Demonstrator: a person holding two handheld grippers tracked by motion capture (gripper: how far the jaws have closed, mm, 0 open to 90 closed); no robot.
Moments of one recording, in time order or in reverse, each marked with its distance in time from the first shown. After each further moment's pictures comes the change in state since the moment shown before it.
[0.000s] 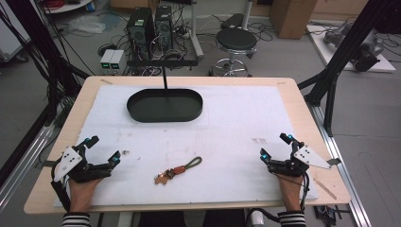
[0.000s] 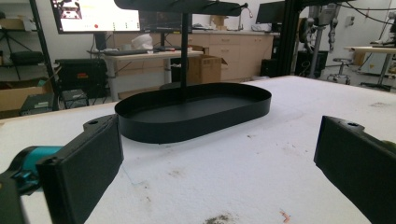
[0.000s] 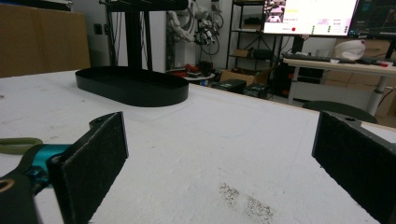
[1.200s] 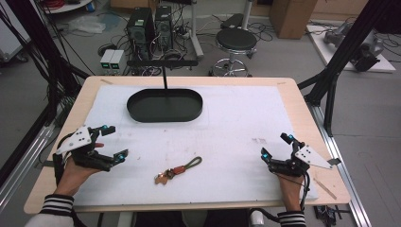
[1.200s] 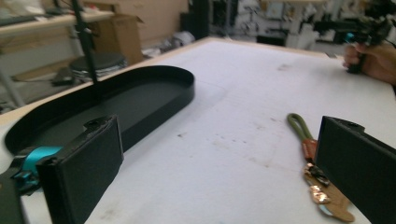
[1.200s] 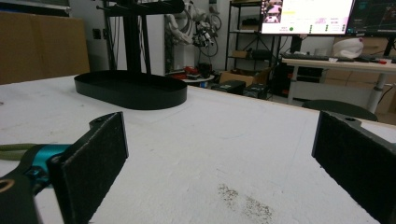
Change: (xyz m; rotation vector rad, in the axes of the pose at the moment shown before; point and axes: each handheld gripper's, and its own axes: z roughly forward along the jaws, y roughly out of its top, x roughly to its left) left arm 0.001 0.060 0.041 0.224 -0.397 0.068; right arm -0.001 0.000 -0.001 -0.005 -0.008 0.020
